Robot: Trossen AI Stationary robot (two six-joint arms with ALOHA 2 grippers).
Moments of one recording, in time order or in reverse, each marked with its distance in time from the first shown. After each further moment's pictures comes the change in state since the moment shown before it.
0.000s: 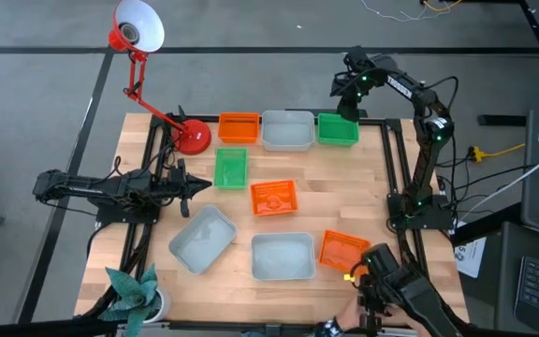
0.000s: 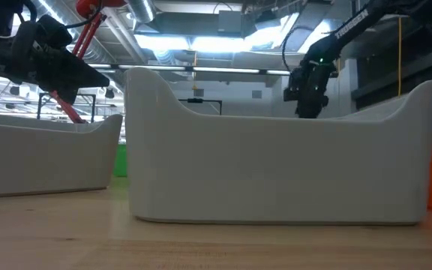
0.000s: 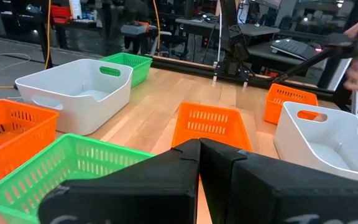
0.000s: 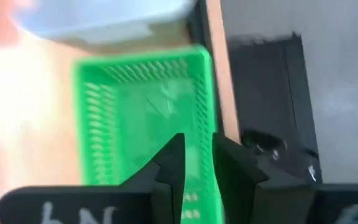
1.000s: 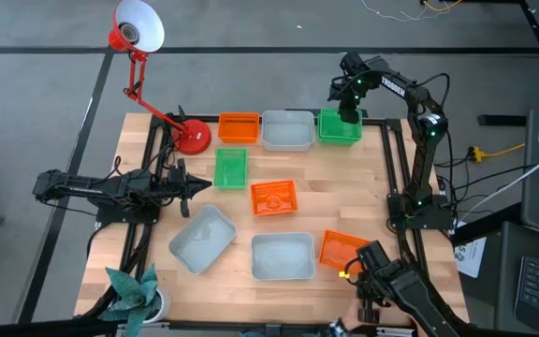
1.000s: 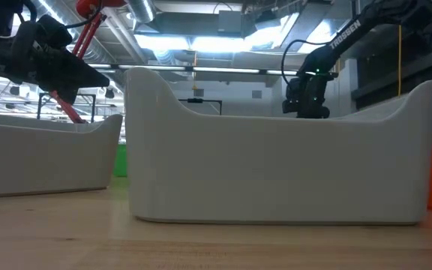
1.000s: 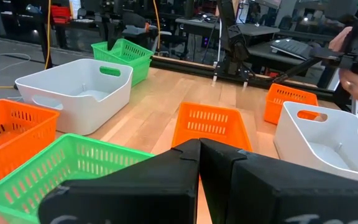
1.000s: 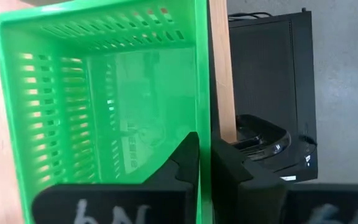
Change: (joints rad) left arm 0.000 0.000 0.000 0.000 0.000 0.000; right arm 0.000 0.091 -0.001 0.040 0.121 -0.056
